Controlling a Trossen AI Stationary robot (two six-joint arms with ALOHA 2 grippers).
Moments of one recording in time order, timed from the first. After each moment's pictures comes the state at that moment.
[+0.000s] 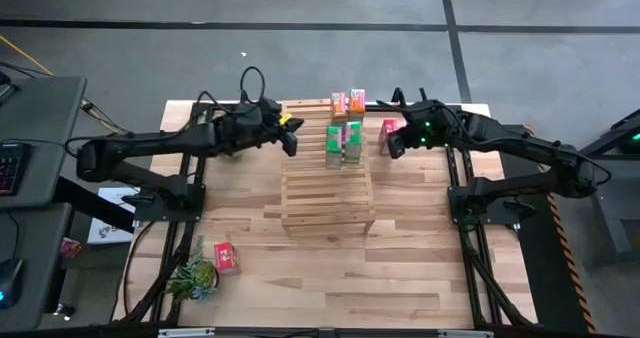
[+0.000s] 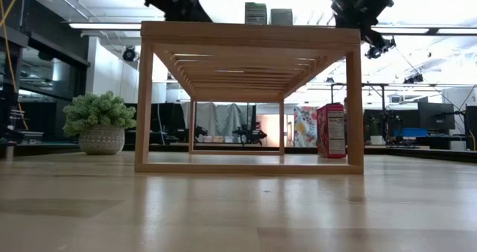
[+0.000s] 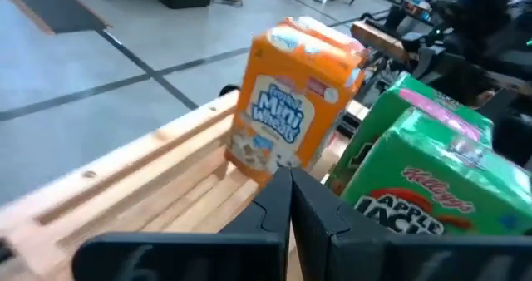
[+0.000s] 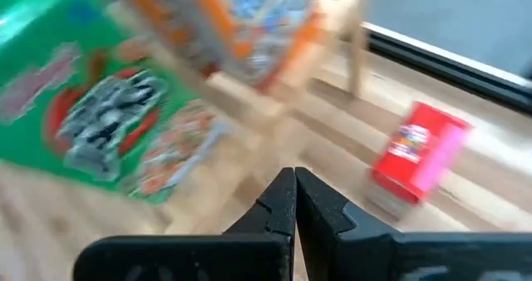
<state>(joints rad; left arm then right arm) 0.26 1.22 0.96 -0.05 -0.28 -0.38 -0.37 1.05 1.01 -0.71 0.14 0.56</state>
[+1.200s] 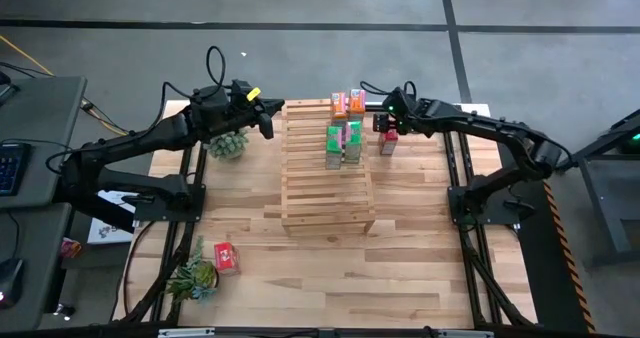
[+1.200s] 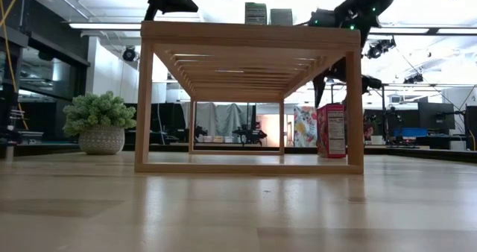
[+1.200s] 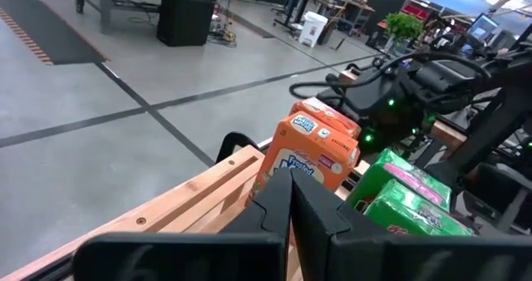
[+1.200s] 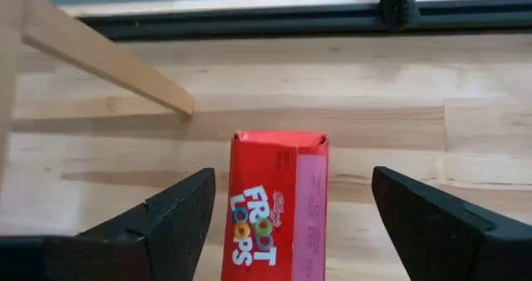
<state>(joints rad) 0.40 1.04 0.96 -0.09 -0.16 -0.37 -0.61 1.43 1.01 -0.67 0.28 0.87</state>
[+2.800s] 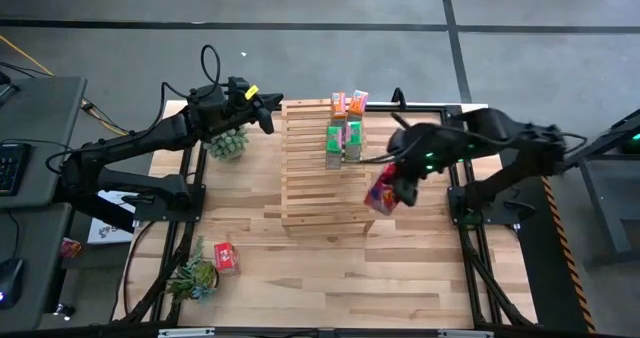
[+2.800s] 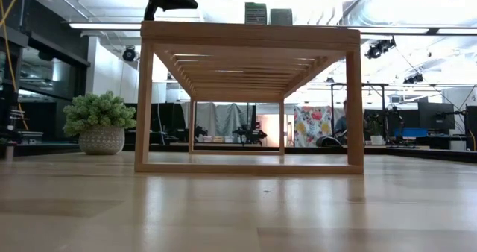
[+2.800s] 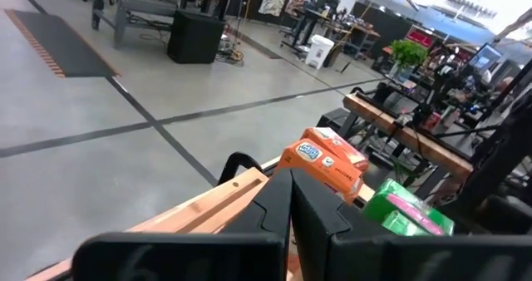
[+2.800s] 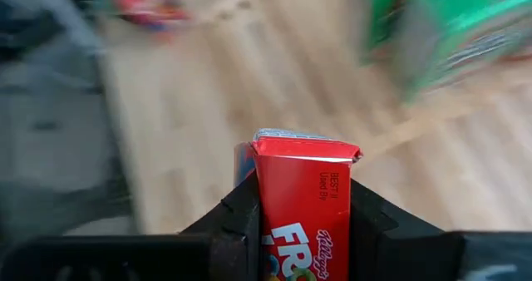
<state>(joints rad) 0.40 1.04 0.96 -0.04 -0.21 -0.39 0.13 1.43 1.88 -1.38 0.08 0.54</state>
